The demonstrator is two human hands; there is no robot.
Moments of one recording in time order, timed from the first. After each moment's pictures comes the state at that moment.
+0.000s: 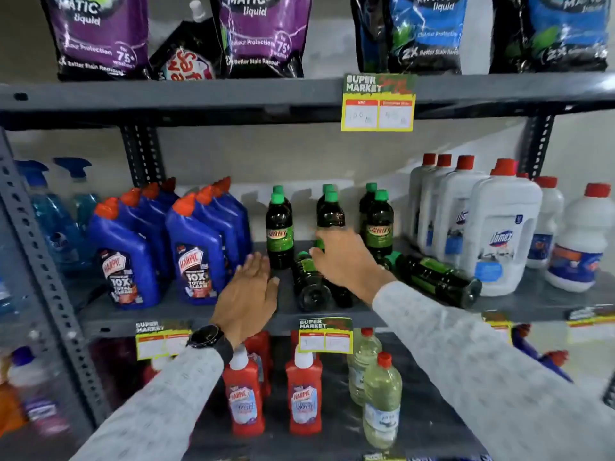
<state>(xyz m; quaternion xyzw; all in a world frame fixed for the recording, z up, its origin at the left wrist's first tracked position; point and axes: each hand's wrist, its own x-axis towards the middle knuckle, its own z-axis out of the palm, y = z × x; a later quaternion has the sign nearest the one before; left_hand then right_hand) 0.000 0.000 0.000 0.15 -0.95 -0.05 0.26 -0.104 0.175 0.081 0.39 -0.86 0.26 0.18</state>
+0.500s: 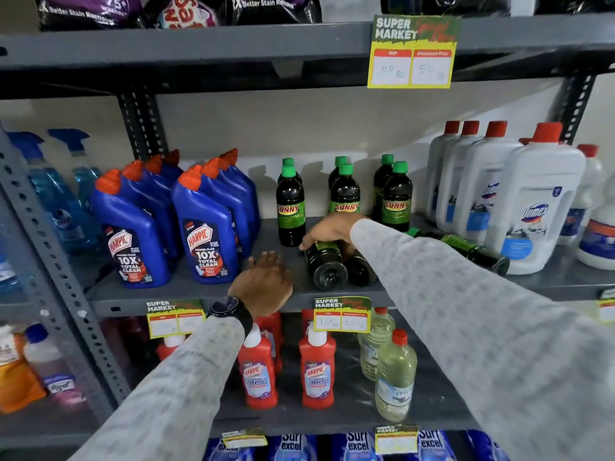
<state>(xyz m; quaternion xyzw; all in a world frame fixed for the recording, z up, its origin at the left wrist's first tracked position) -0.017 -0.019 -0.018 0.12 -0.99 0.07 0.08 -0.135 0.114 0.092 0.26 -0.93 0.20 -0.15</state>
